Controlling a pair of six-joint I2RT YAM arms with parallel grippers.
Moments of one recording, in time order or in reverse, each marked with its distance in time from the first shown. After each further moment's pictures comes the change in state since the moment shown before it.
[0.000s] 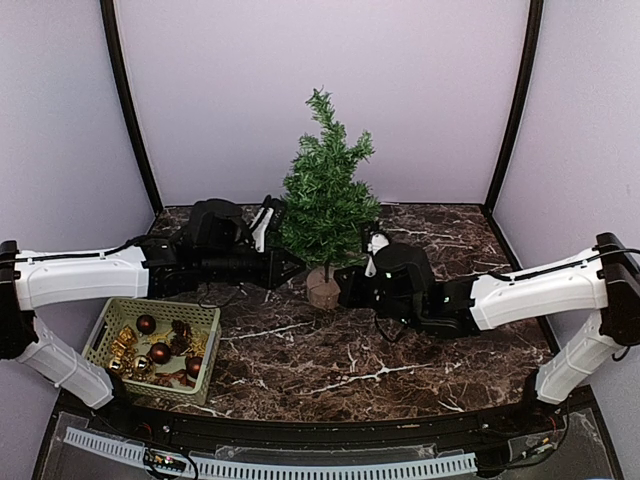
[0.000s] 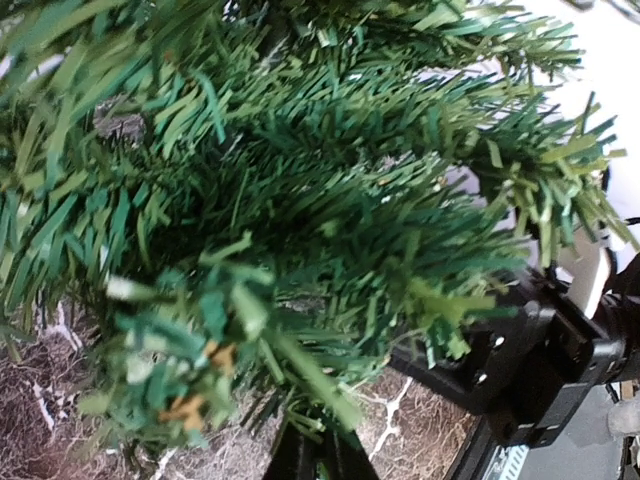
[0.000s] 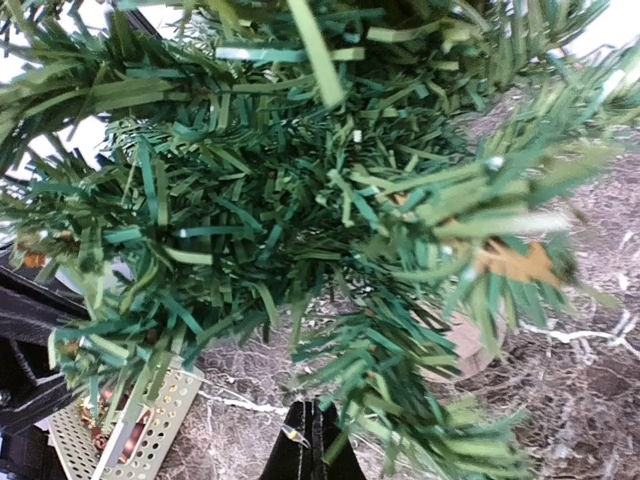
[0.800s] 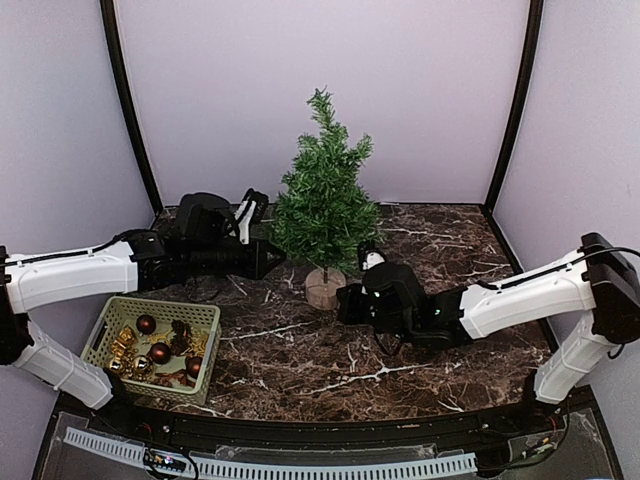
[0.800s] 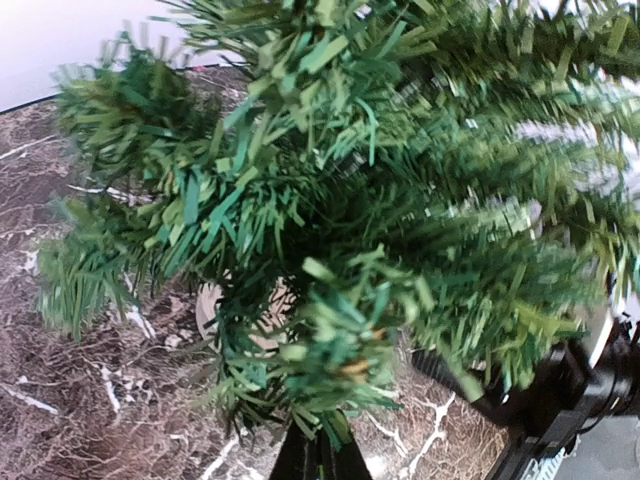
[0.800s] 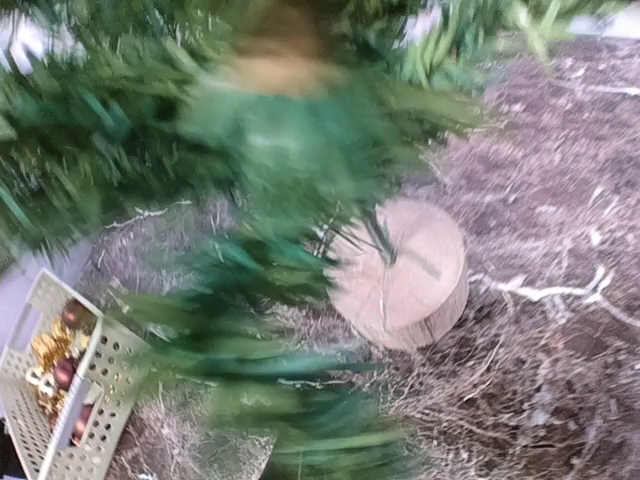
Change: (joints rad) left arm 0.048 -0.047 0.000 -0.099 -0.096 0.018; right arm 0.030 0.026 -0.032 -0.056 0.074 0.031
